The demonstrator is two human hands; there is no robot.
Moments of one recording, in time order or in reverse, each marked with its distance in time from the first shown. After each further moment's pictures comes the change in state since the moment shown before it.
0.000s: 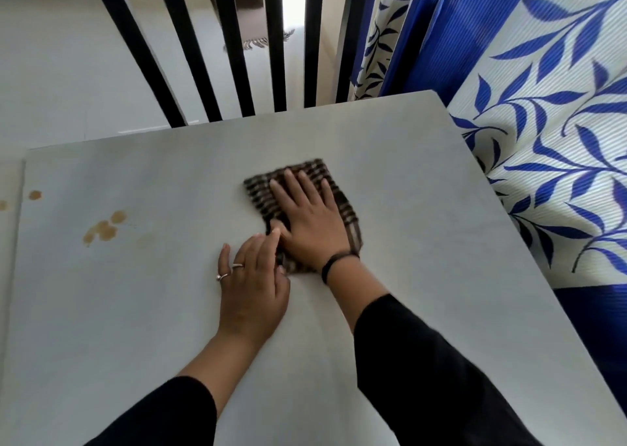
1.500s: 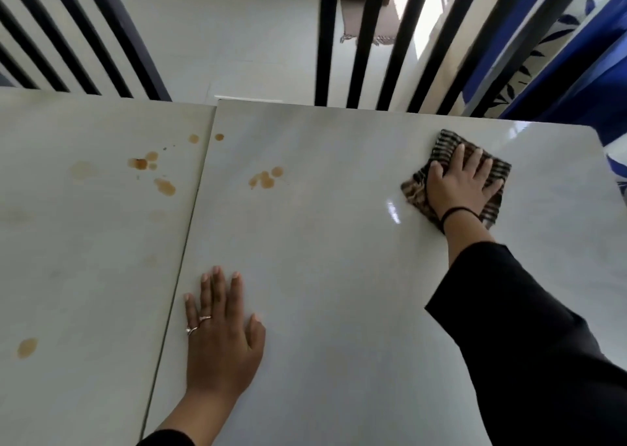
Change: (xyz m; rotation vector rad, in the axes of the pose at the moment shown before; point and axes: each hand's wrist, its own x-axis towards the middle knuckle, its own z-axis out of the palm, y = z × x) left_hand -0.157 -0.144 -0.068 0.228 -0.004 -0.454; right_hand 0.077 0.010 -0.007 0.053 0.061 0.583
